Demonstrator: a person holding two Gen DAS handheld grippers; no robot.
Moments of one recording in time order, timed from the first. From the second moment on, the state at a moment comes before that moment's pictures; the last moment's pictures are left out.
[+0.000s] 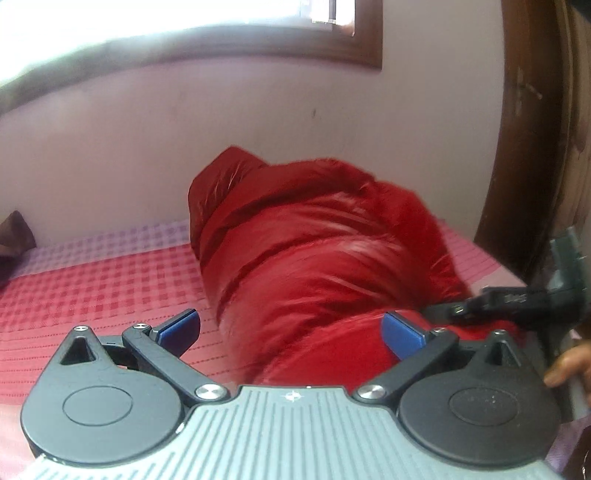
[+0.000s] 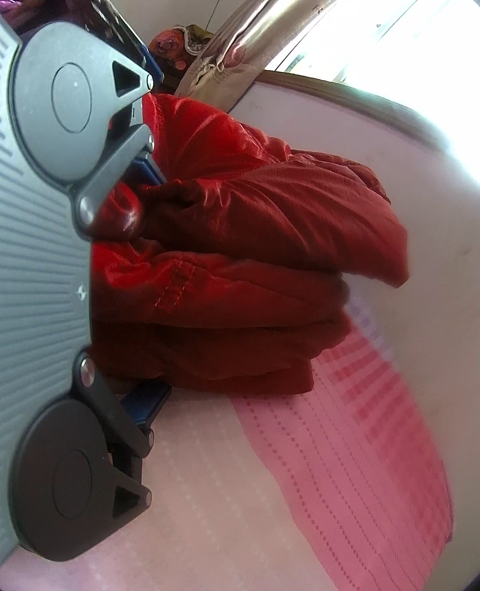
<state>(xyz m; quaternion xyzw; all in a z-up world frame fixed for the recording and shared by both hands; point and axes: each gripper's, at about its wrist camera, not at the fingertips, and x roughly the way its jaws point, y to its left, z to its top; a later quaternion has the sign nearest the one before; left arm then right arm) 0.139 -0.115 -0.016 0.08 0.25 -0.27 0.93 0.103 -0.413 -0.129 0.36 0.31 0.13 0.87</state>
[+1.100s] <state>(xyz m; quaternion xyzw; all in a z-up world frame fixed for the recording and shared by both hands) 0.293 -0.056 -0.115 -0.18 0.45 -0.51 0.71 0.135 -0.412 -0.134 0.34 0.32 0.24 0.85</state>
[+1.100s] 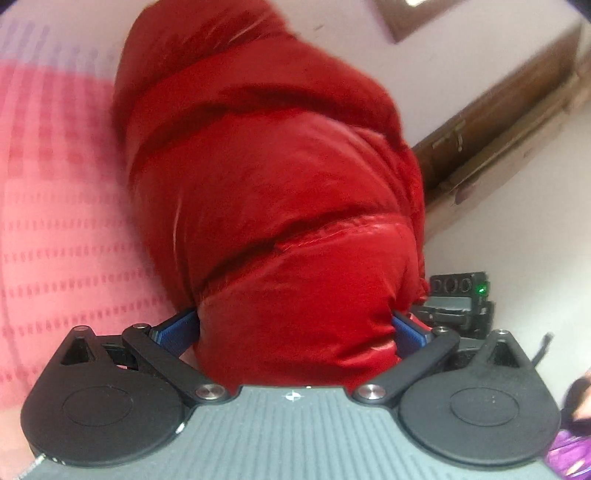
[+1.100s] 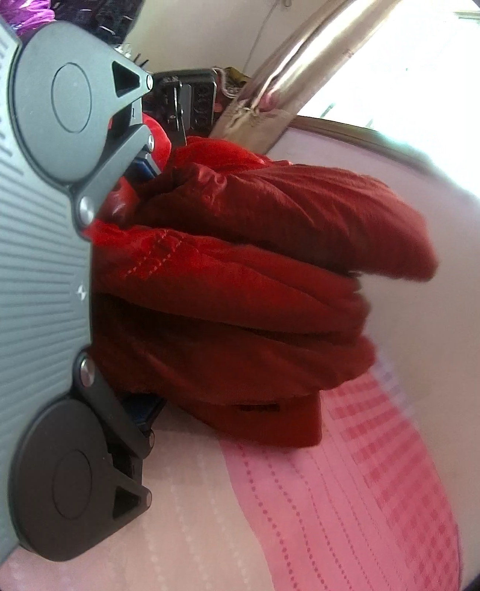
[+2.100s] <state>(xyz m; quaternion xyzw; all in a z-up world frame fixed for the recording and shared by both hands) 0.166 -0.077 -0.060 -0.06 0.30 -0.33 0.89 0.094 -0.346 -0.094 0.21 0.24 0.17 0.93</state>
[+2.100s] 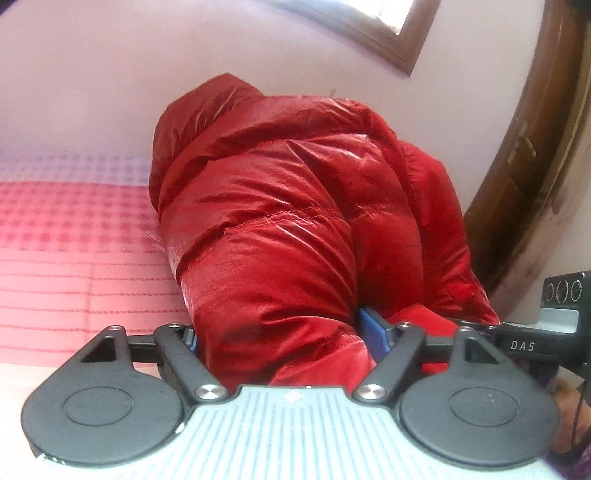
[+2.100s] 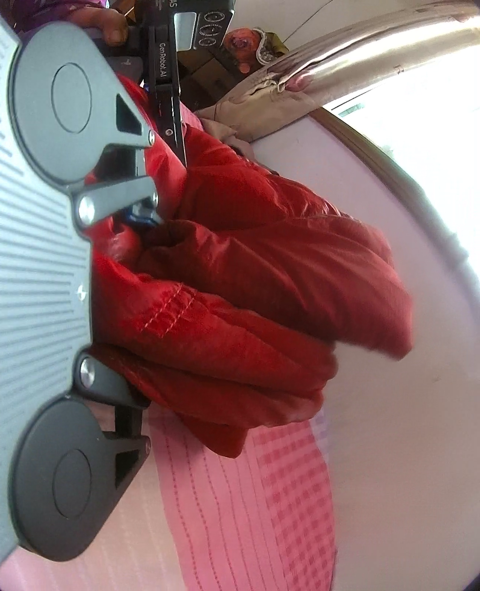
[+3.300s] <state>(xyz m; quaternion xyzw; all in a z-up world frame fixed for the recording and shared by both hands) 0.145 0.166 -0.015 -0.11 0.24 -0.11 0.96 0.173 -0.115 -0.061 0.14 0.24 0.33 0.90</state>
